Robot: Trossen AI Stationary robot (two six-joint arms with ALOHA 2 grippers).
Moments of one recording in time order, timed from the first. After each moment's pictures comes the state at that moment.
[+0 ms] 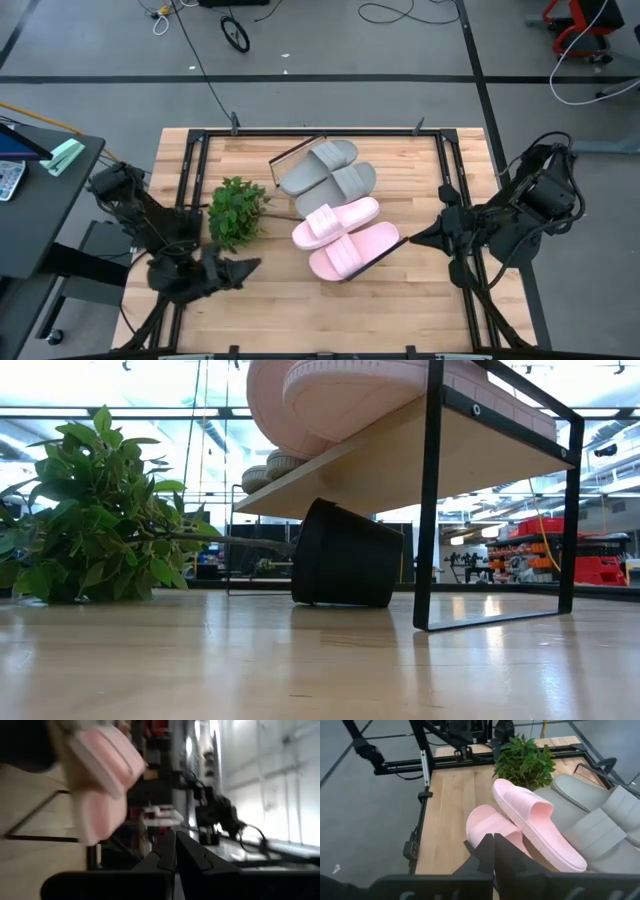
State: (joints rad) left arm -1.01 1.45 0.60 1.34 -1.40 -1.18; right arm 0.79 1.29 1.74 -1.18 0.63 0.63
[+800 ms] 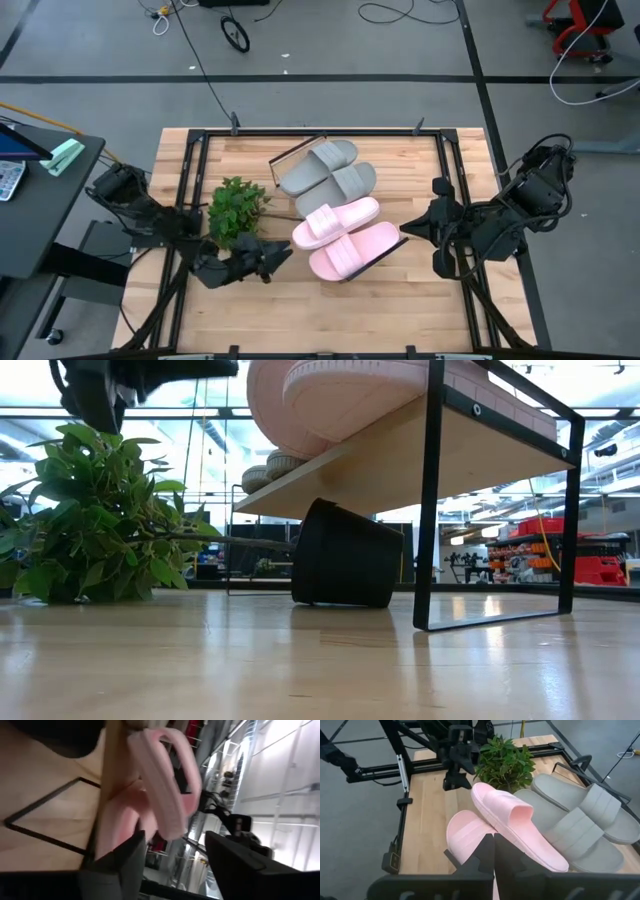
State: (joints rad) left arm -0.71 1.47 0.60 0.84 -1.11 -1.96; right arm 0.70 1.31 1.74 -1.18 0.65 0.63
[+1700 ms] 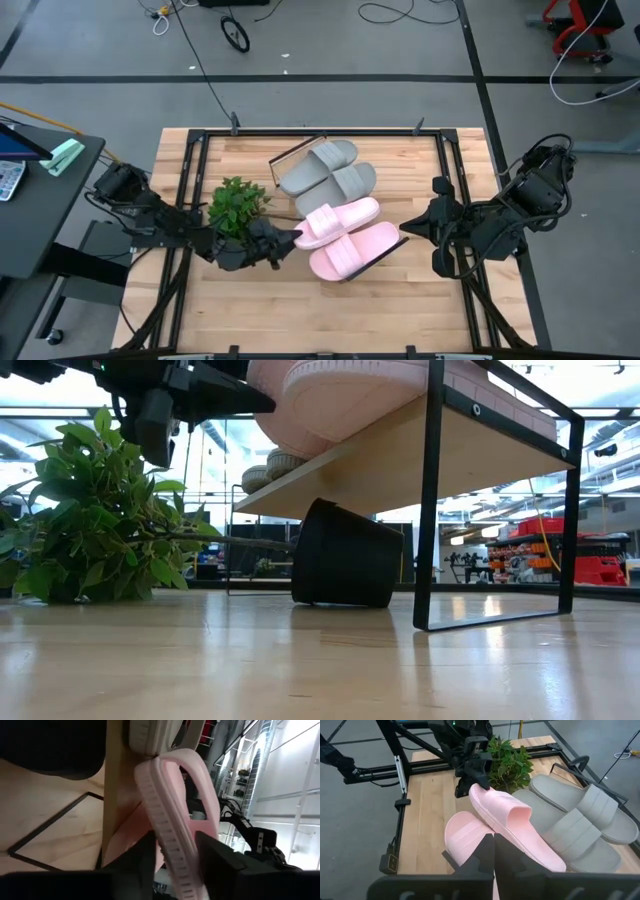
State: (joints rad) left arm -0.53 1.47 0.60 0.76 -0.91 -1.97; right arm 0.70 1.31 1.74 -1.18 0.66 0.63
